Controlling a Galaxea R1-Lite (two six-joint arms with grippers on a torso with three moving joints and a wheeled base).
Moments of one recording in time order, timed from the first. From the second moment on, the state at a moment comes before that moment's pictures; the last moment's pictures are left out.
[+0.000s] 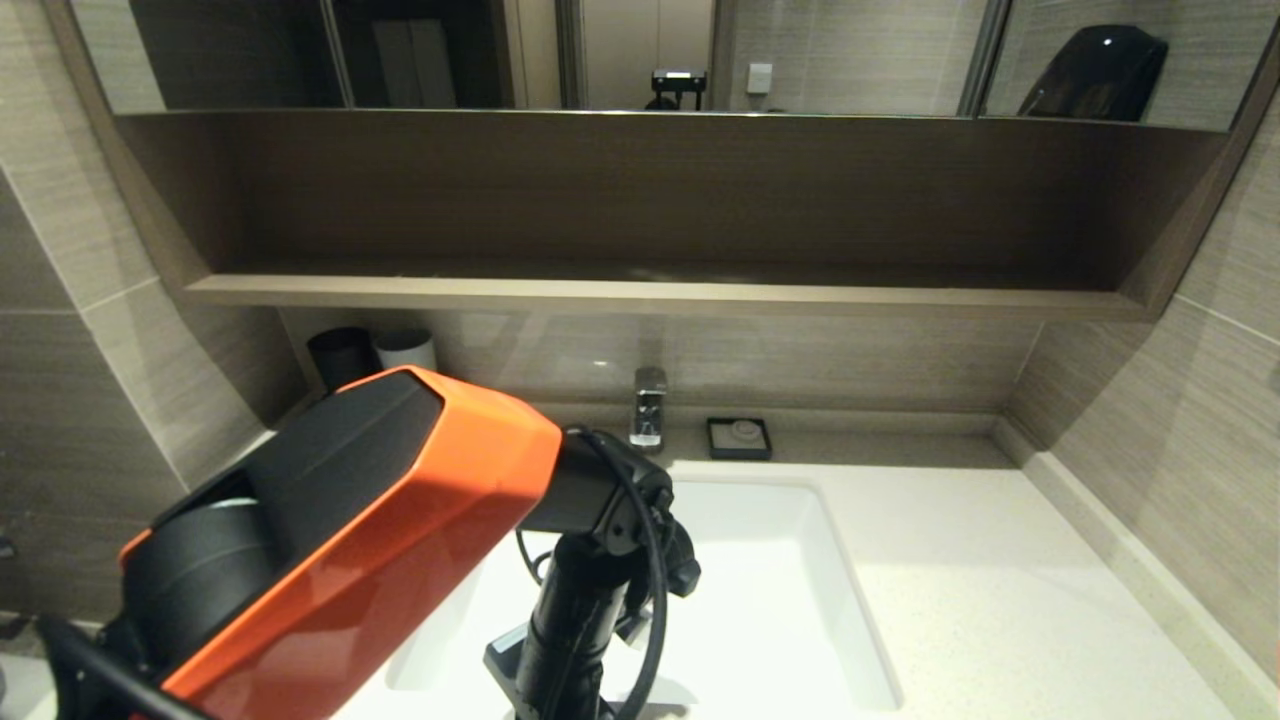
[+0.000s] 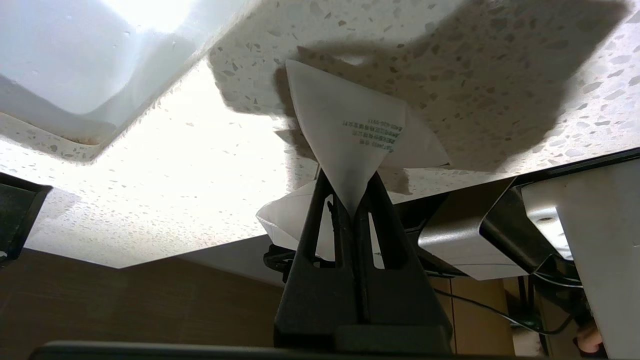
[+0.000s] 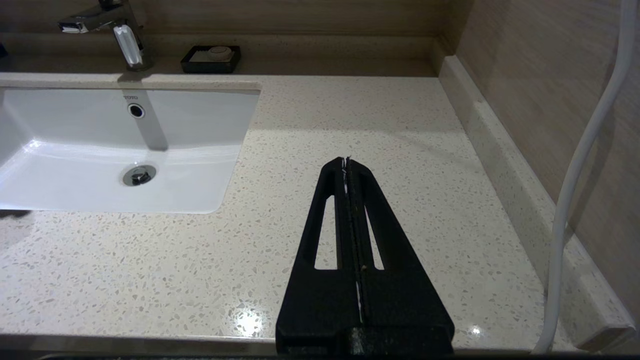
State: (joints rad) left arm -0.80 2.35 -1.66 1.19 0.04 -0.02; right arm 0.00 0.00 0.00 0.00 -0.01 0.00
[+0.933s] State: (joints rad) left arm -0.71 2.23 -1.79 1.25 0.03 -0.09; right arm 0.00 0.00 0.00 0.00 0.00 0.00
